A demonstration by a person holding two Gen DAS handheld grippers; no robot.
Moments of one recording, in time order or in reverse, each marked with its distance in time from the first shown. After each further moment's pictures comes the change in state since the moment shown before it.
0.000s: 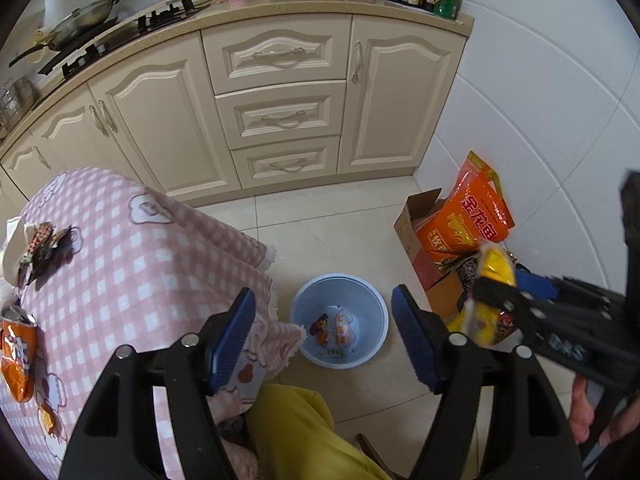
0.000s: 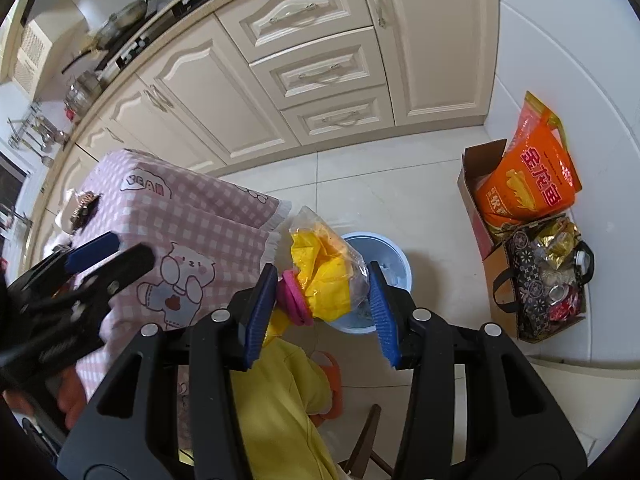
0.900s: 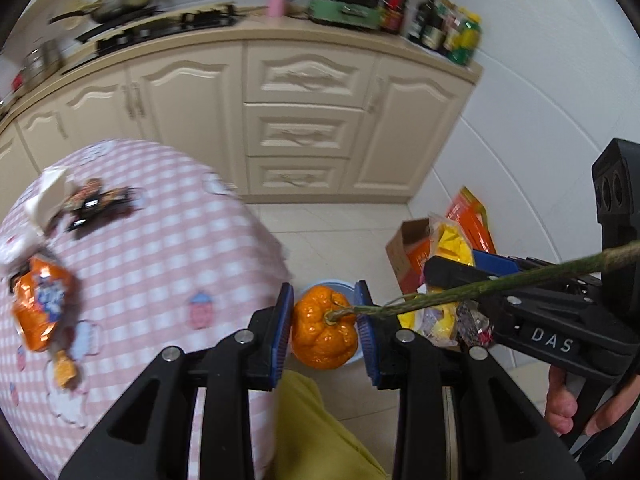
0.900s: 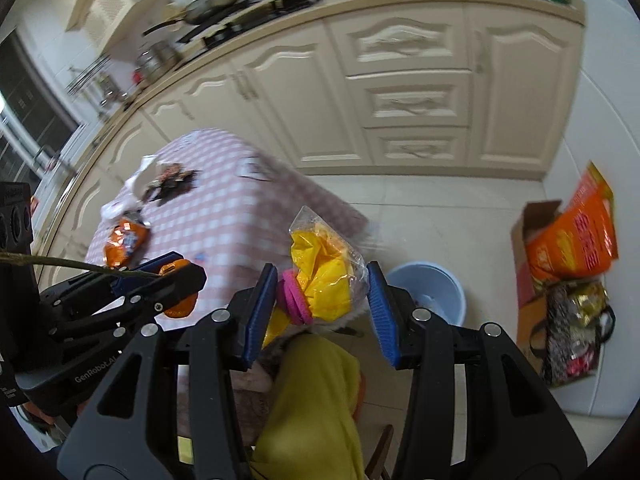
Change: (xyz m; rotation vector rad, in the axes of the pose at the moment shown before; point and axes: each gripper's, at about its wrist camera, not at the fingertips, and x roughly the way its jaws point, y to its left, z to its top) left arm -0.058 0.042 -0.030 -0.107 -0.068 -0.068; right arm -0.036 0.093 -0.008 -0.189 -0.058 0.148
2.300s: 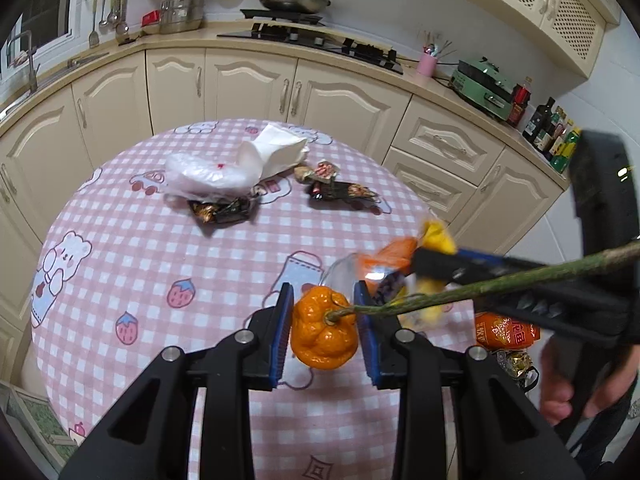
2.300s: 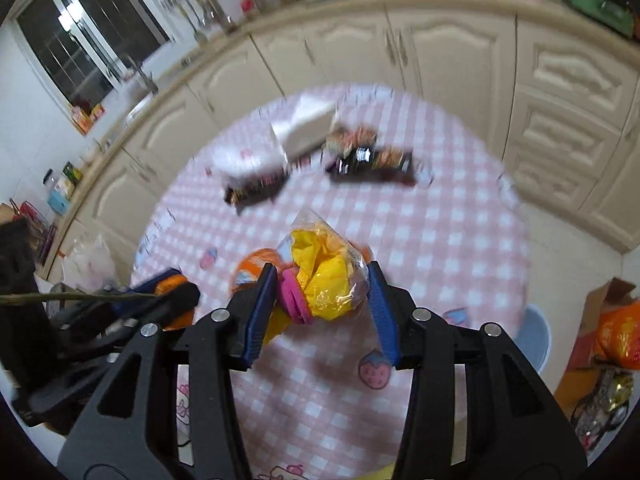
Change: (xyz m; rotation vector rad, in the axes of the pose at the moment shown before) left arm -0.121 0.210 -0.075 -0.382 -0.162 0.203; right arm 0.095 0.238 0.021 -0.319 0.181 0.252
